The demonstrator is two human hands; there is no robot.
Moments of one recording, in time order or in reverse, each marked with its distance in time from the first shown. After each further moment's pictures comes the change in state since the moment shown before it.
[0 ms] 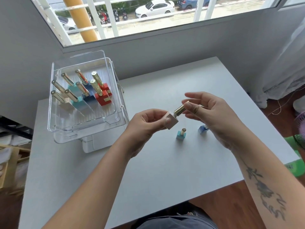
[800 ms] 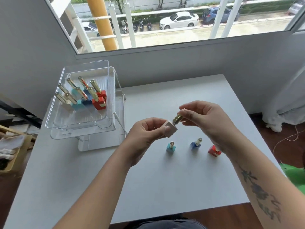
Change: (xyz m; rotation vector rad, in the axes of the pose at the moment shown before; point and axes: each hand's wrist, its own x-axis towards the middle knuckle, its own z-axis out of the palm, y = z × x) left_hand 0.010 0.005 0.058 -0.119 0.119 0.050; right_hand 0.030 -0.017 -0.050 -0.038 -0.170 -0.027
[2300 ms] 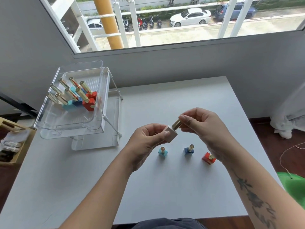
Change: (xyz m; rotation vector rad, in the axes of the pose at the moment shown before) left_hand 0.024 -0.021 0.039 -0.047 0.102 -0.058; right_hand 0.019 0.027 -0.041 0.030 -0.010 0.049
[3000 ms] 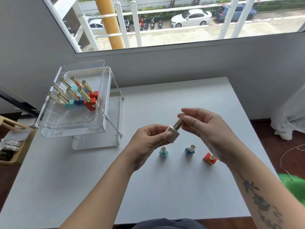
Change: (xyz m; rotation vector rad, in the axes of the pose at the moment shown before) left_hand 0.002 -0.003 -0.001 -0.026 0.001 -0.017; right_hand -0.002 0.000 -0.003 0.141 -0.061 0.038
